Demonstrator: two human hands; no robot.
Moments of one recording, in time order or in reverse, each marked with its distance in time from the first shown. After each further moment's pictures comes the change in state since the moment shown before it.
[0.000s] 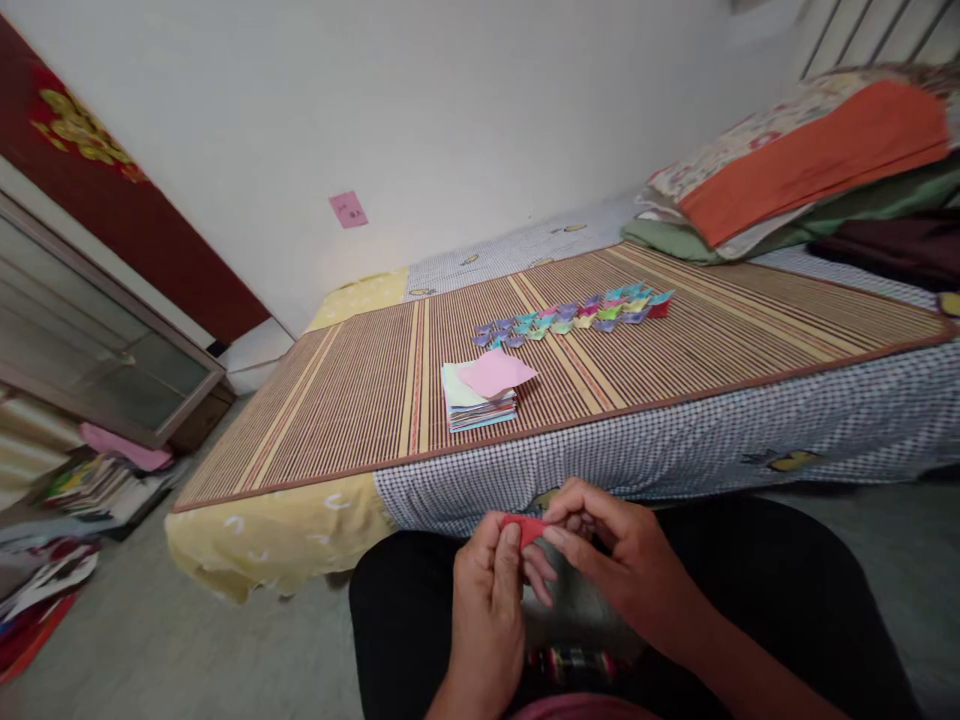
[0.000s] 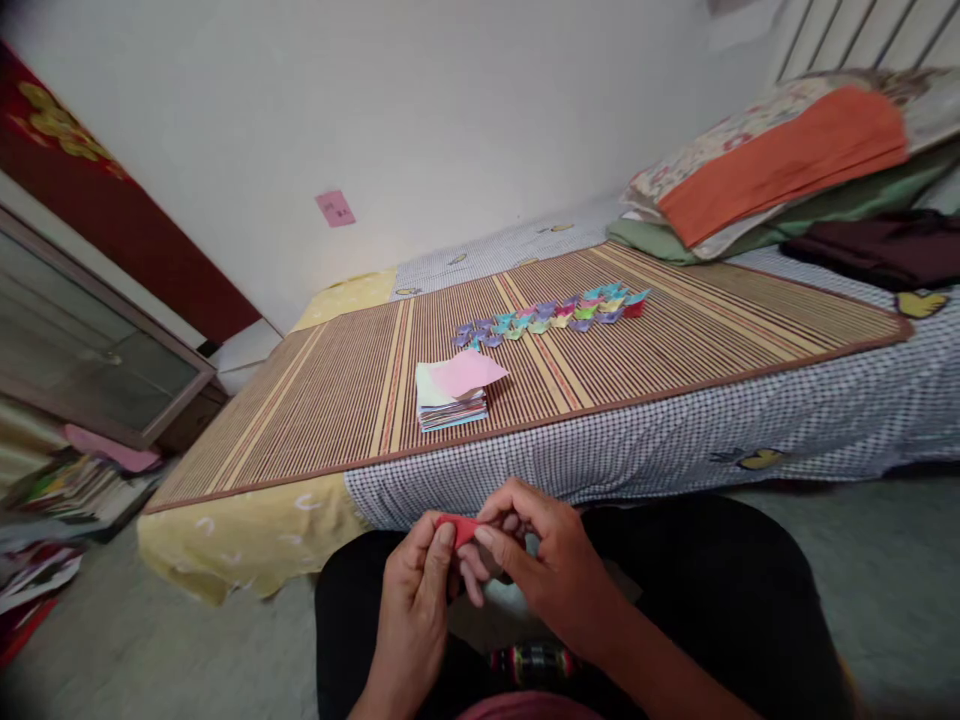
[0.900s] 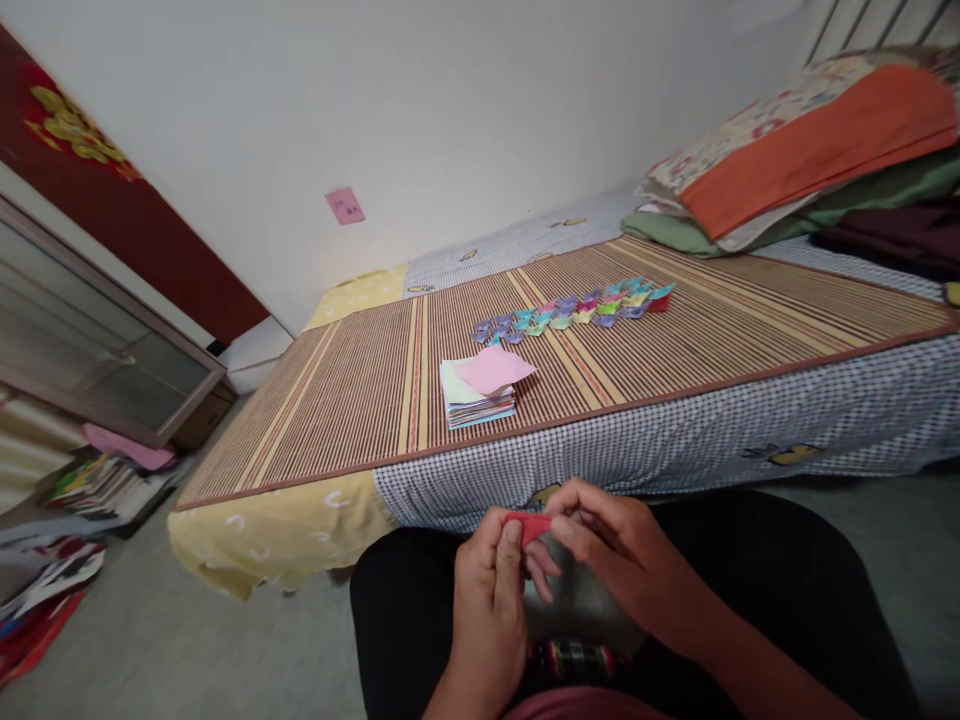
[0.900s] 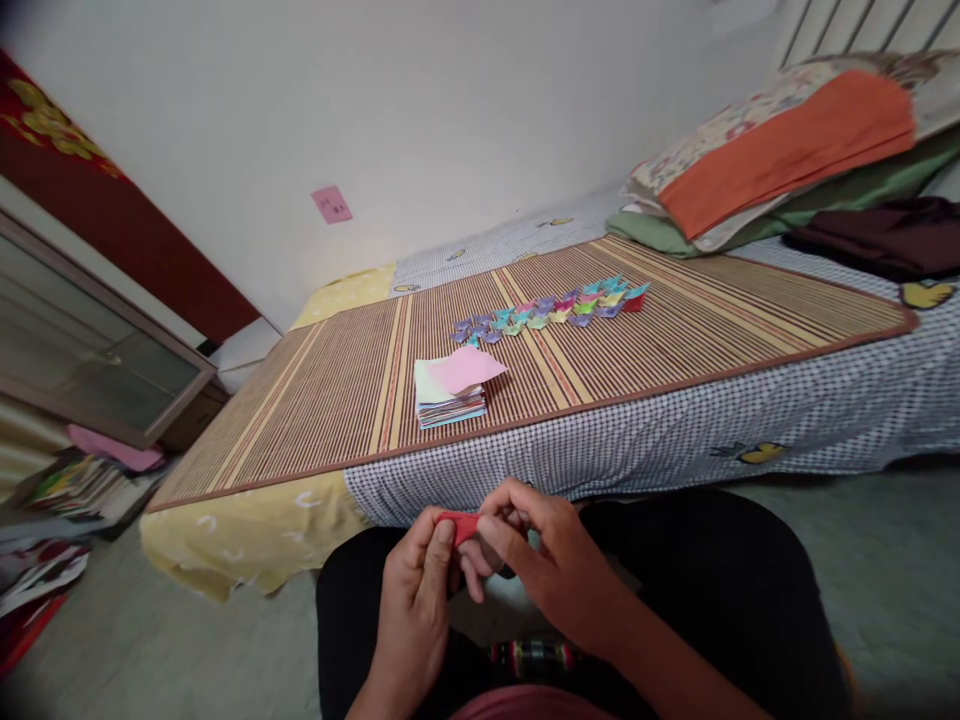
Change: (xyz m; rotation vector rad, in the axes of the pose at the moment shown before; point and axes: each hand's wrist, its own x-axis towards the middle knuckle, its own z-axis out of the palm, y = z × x) left_hand -0.001 -0.001 0.002 0.092 -0.023 0.056; right_hand -0.003 -0.006 -0.005 0.003 -0.112 0.077
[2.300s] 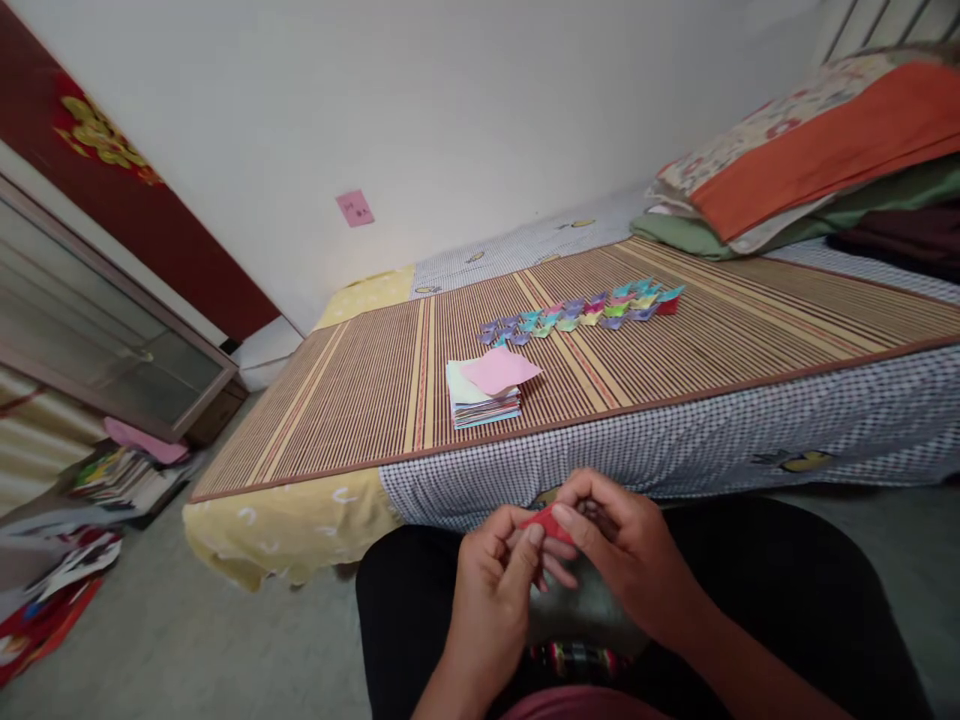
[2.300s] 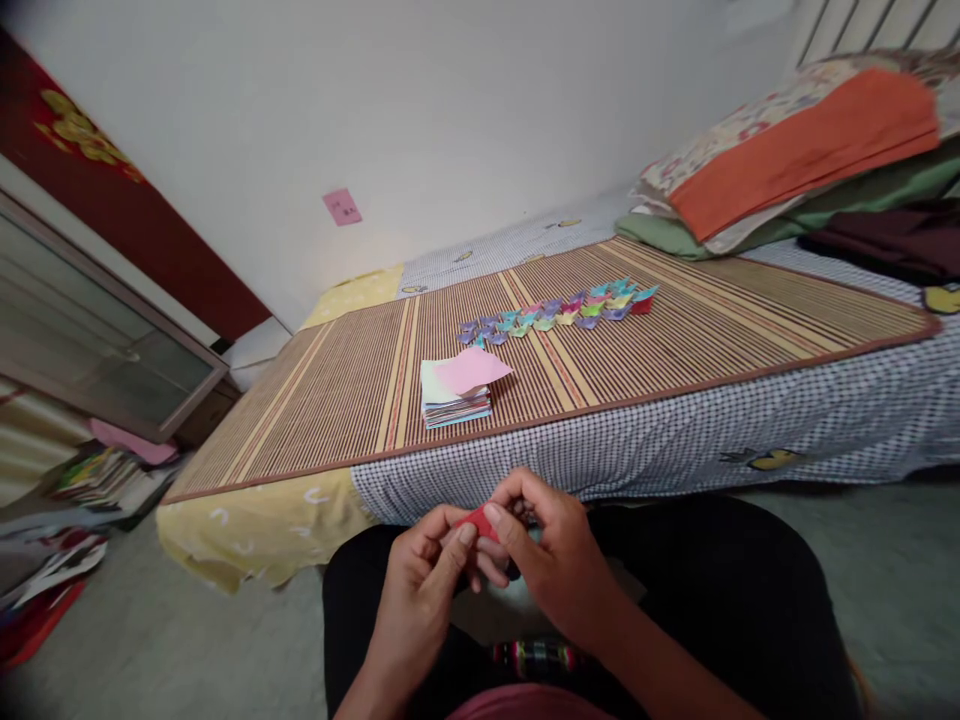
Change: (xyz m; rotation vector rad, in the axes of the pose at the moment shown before) left_hand 0.006 0.008 -0.004 -0.171 -0.107 -0.133; right_hand 0.003 0.007 0.004 -0.051 0.169 -0.042
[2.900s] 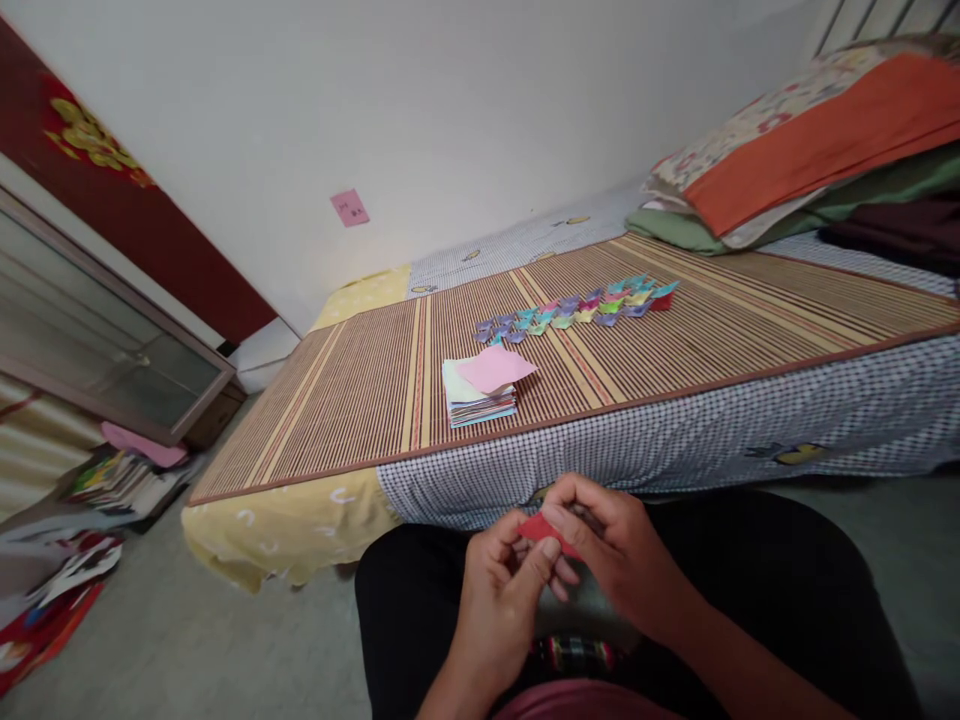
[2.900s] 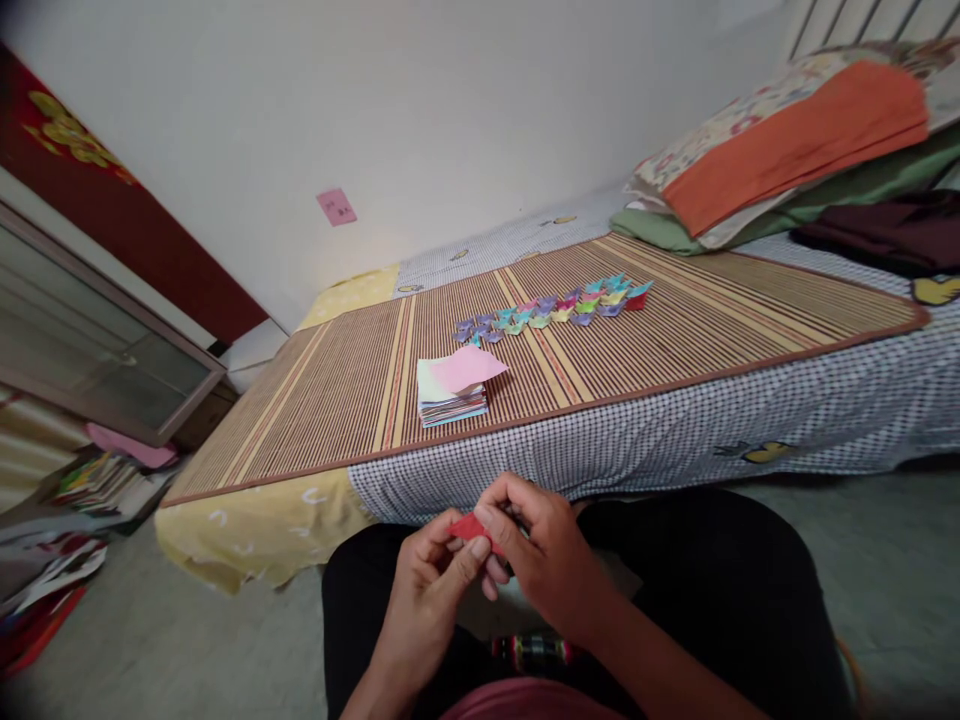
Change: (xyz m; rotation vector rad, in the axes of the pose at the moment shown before) left_hand -0.002 0.000 0.007 -0.059 -0.061 -0.020; right_hand -0.005 0.001 0.004 0.187 -0.119 0.094
